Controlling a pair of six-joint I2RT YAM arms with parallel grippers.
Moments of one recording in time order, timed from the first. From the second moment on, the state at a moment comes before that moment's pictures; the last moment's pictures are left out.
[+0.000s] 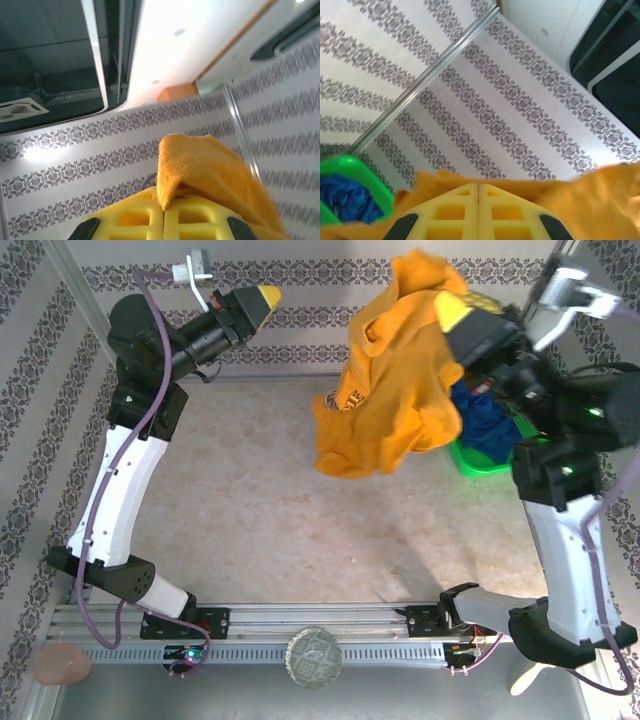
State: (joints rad) left arm -0.31 1.52 2.03 -0.17 0.64 -1.02; right arm 0.31 1.19 1.89 0.08 -0.67 0.84
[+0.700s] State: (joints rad) left arm -0.19 1.45 1.31 -0.32 0.53 -0.75; right arm 0.48 1.79 1.54 -0.03 -0.47 0.71
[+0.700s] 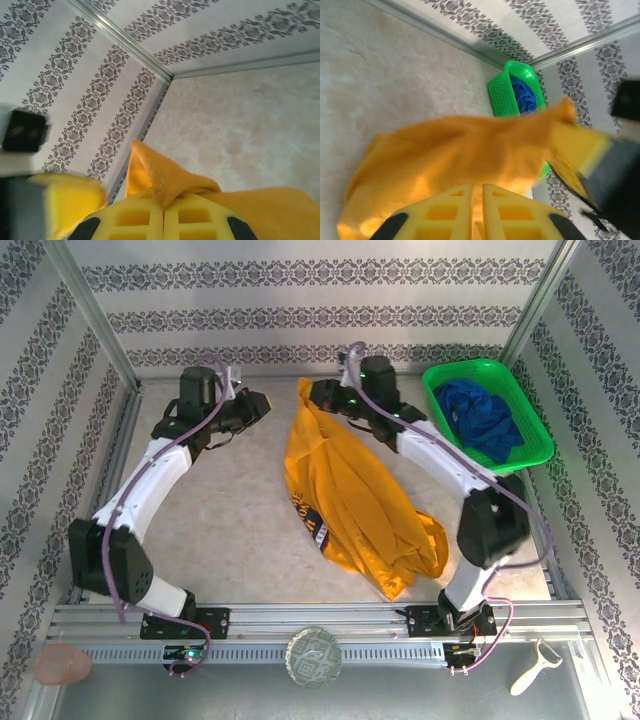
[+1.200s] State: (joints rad) left arm -0.36 1.22 1.03 -0.30 0.44 -0.79; right arm 0.39 1.65 1.37 -0.25 -0.32 0.64
